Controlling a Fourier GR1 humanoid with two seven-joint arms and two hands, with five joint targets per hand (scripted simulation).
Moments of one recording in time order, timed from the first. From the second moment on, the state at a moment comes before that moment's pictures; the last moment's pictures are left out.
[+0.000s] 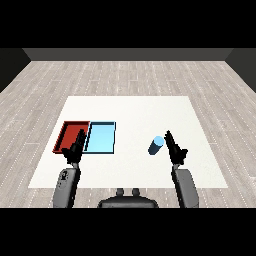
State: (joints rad) left arm -0.02 0.11 0.02 -1.59 0.05 0.01 -0.01; right arm -0.01 -0.08 0.02 -1.56 -0.01 0.01 -0.03
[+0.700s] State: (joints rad) left arm 0.00 0.03 0.01 -1.62 0.08 -0.04 -0.33; right arm -0.05 -0.22 -0.20 -1.51 -0.28 0.29 -0.24
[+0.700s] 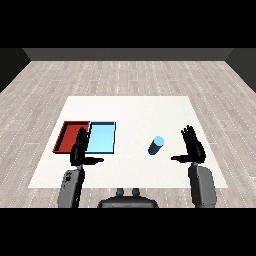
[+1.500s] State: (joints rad) left arm 0.00 0.04 0.06 -1.55 0.13 -0.10 -0.45; right arm -0.10 -0.23 -0.25 -1.37 -0.30 0.37 -0.29
